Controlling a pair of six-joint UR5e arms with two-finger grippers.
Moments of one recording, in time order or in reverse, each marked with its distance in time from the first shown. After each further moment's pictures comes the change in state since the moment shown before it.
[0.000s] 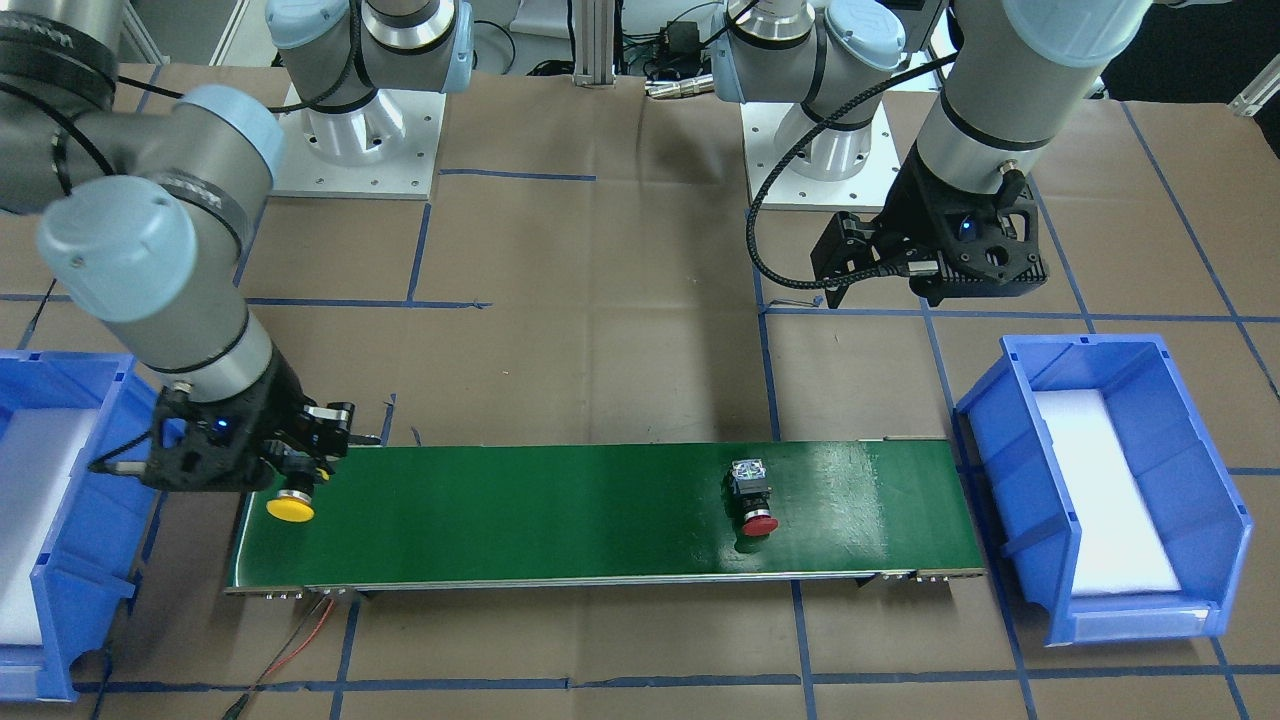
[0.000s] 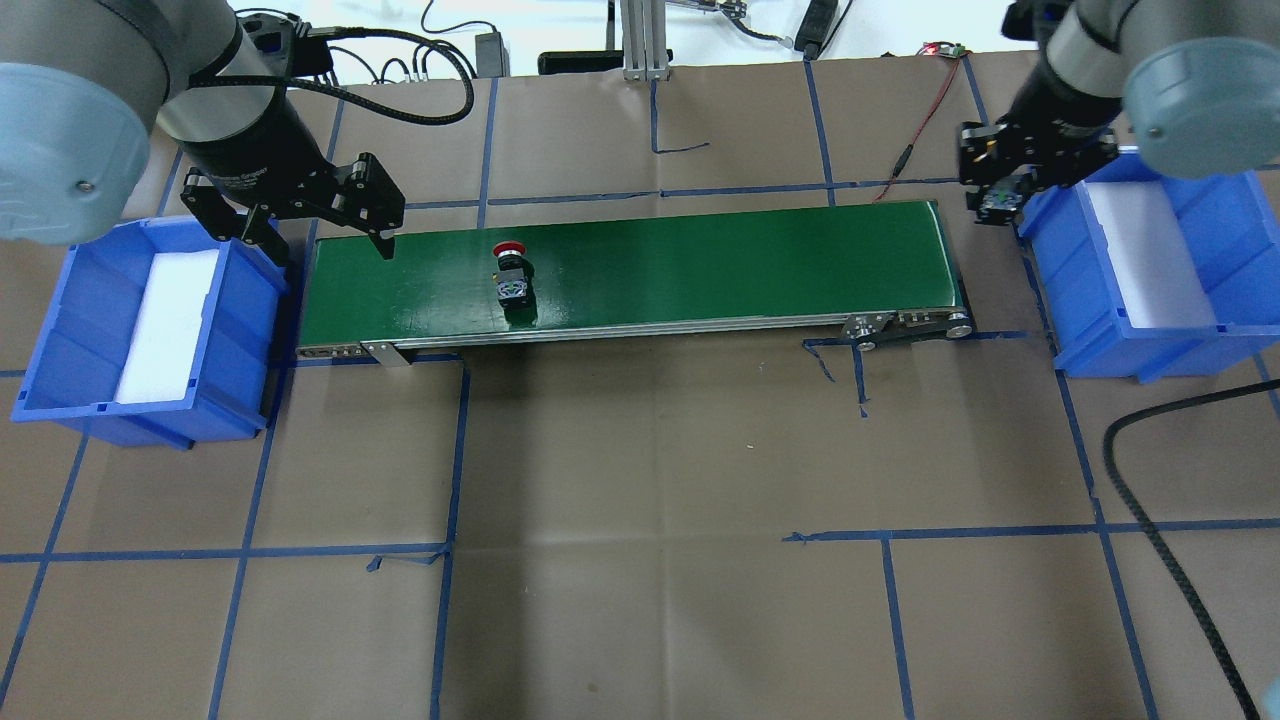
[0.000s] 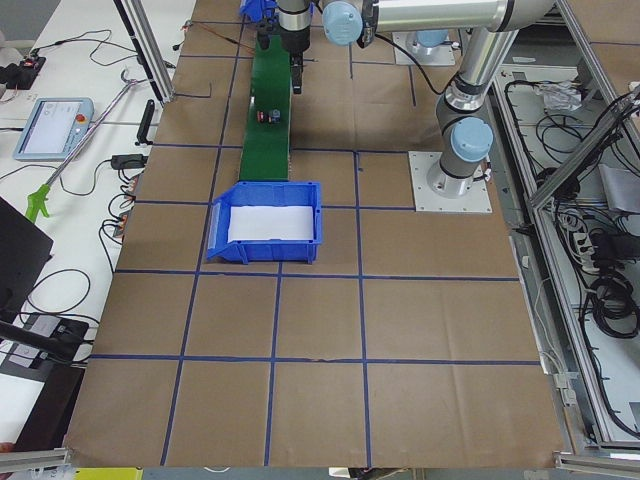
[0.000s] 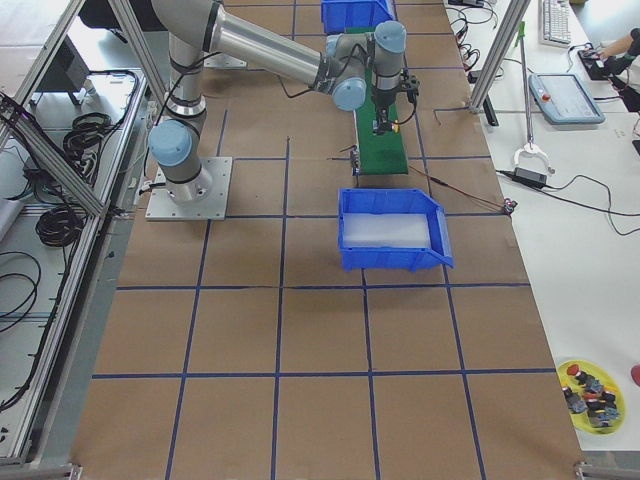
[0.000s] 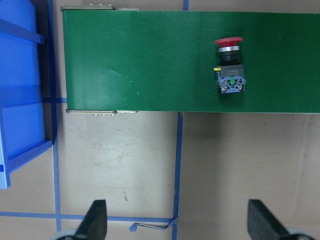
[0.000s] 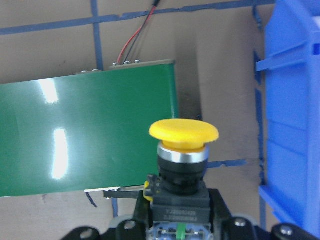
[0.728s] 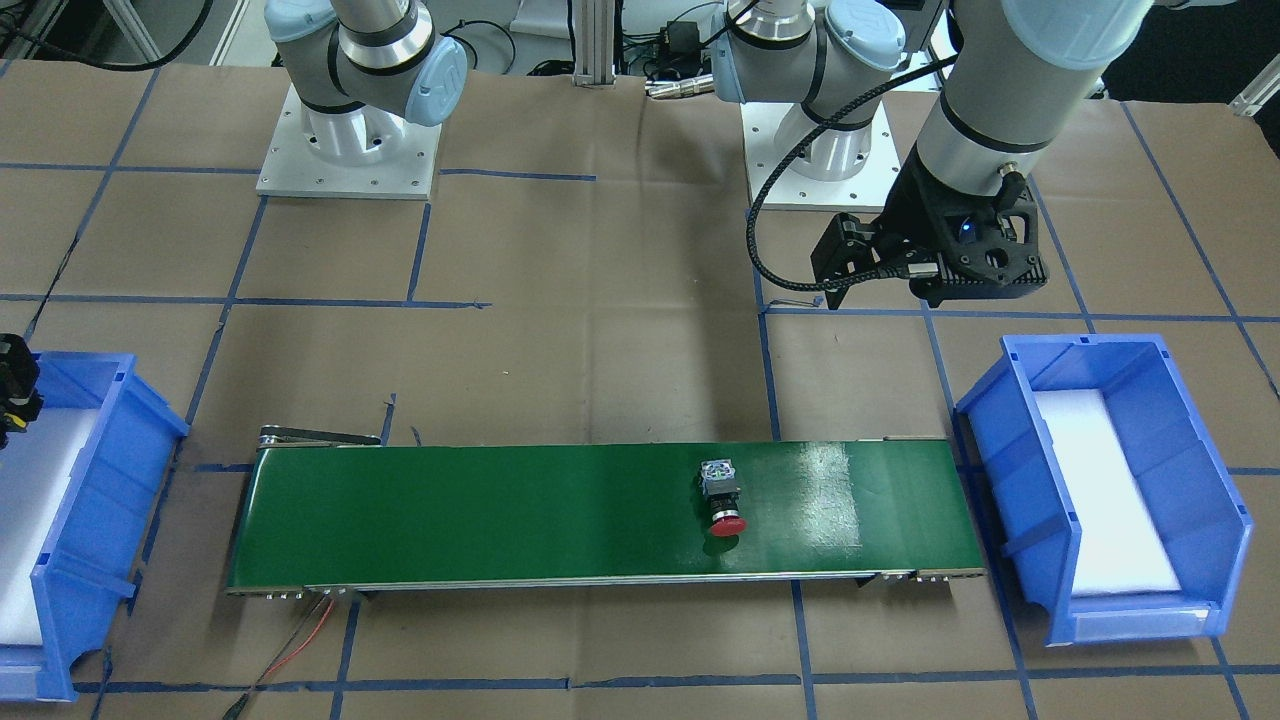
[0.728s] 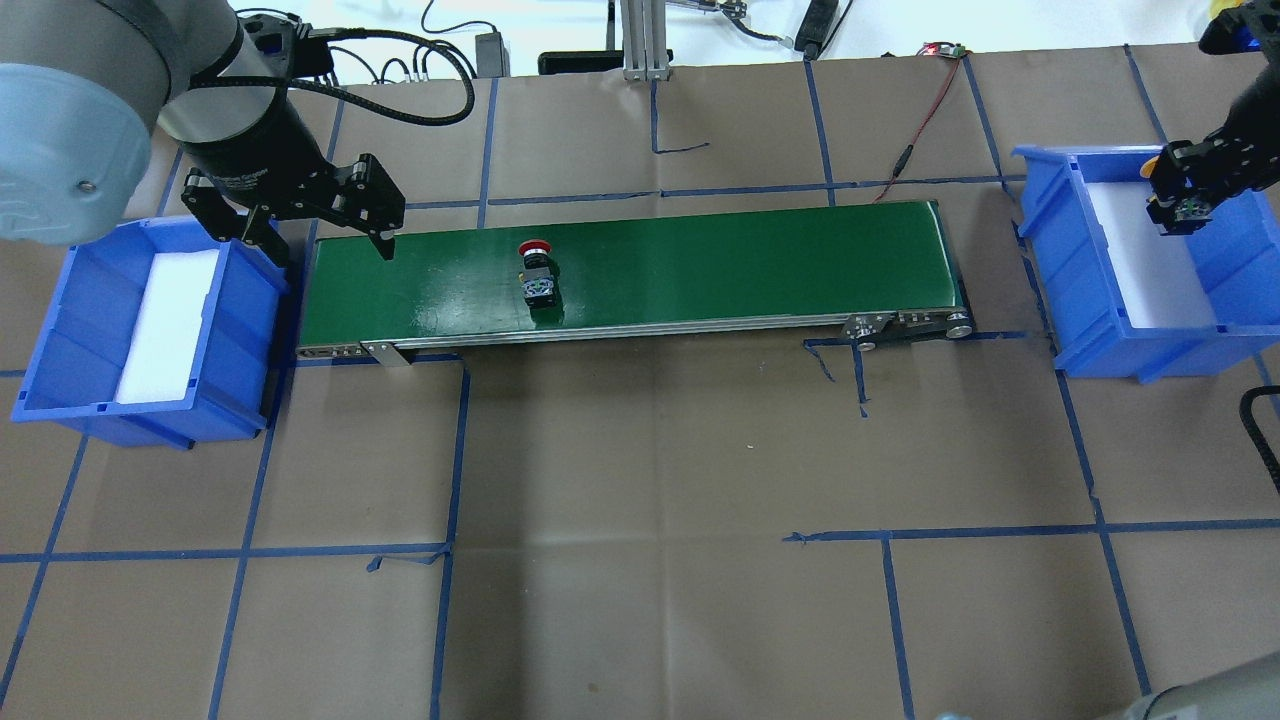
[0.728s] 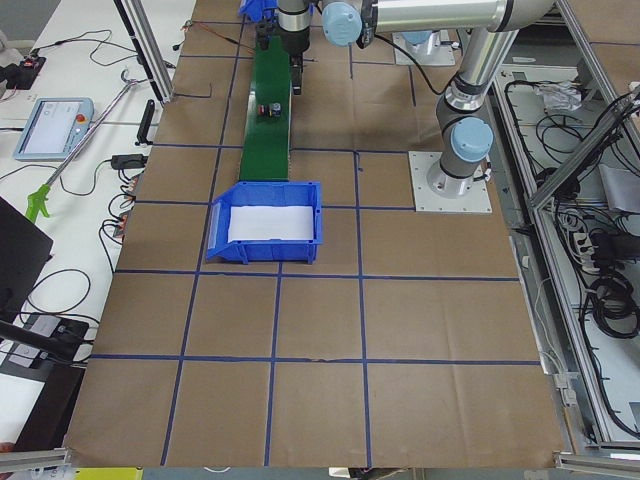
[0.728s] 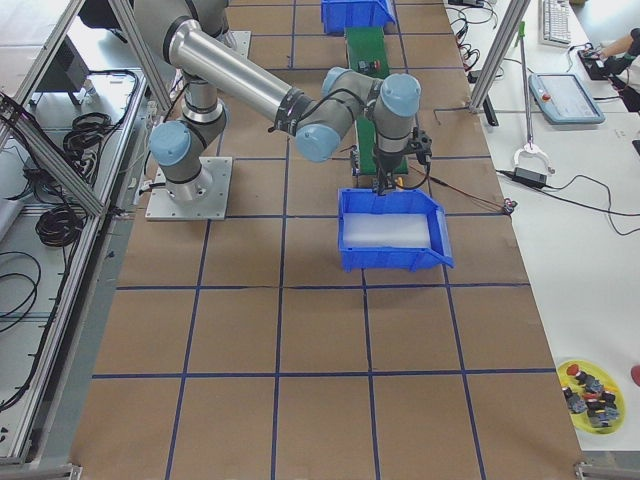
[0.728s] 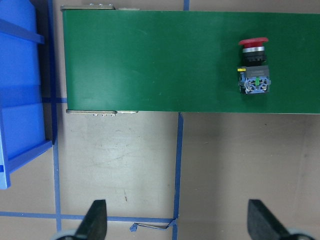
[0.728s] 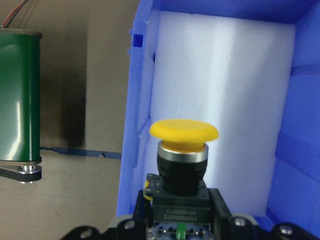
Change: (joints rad) left arm 0.000 -0.003 0.000 0.000 0.001 0.000; right arm -0.259 0.085 -0.025 0.000 -0.008 -0.444
